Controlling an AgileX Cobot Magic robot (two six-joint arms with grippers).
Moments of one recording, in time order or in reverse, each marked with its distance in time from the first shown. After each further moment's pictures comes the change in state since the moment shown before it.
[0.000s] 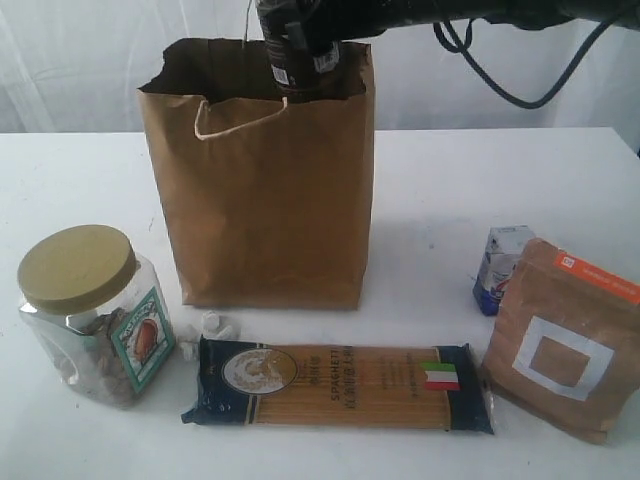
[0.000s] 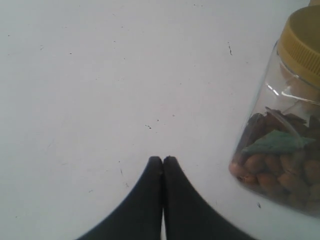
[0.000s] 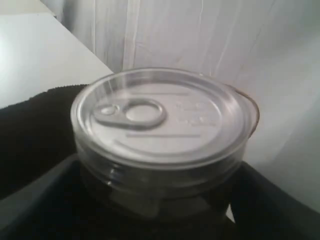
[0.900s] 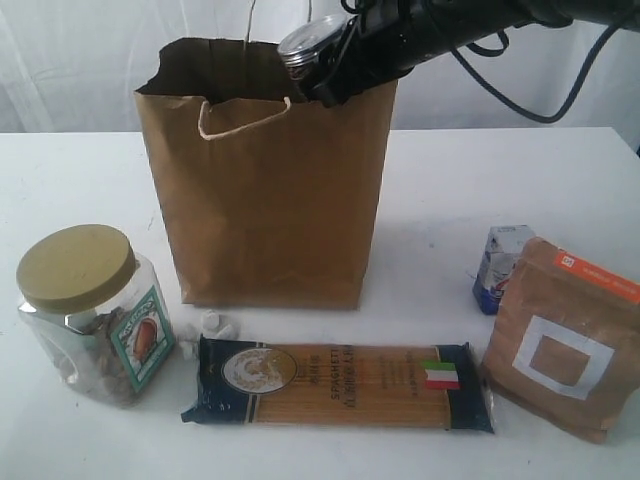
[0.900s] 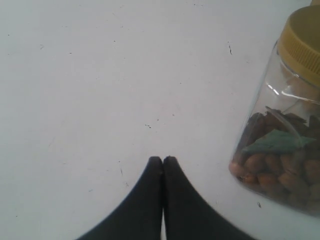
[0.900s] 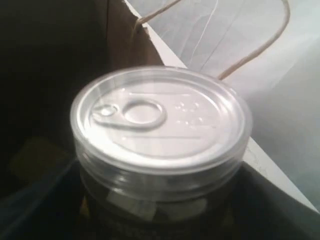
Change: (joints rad) left arm 0.000 0.000 0.000 0.000 0.002 0.000; right arm 0.002 0.000 0.000 -0.547 0.094 0.421
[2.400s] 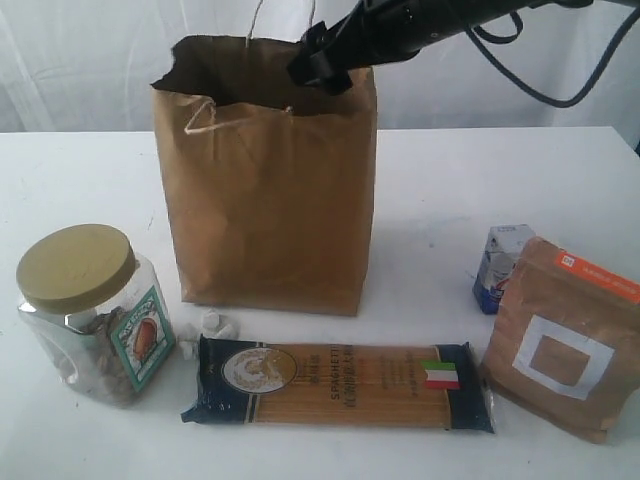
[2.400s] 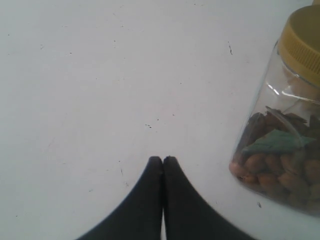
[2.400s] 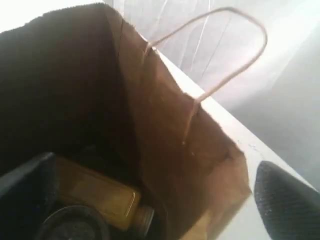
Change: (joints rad) left arm 0.000 0.000 0.000 0.000 0.000 0.000; right arm 0.000 -0.046 -0.002 0.003 0.021 0.131
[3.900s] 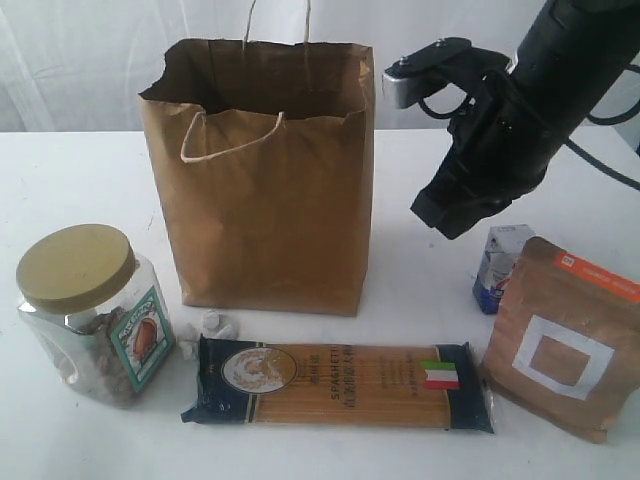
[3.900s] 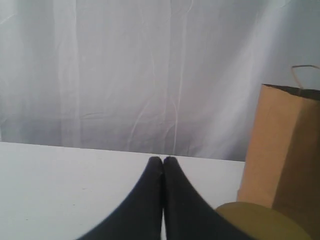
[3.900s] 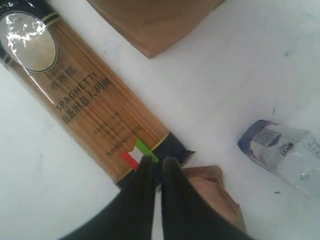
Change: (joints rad) left arm 0.000 0.000 0.000 0.081 -0.551 -0.155; right arm 0.000 -0.171 0.221 -0.410 0.594 0.415
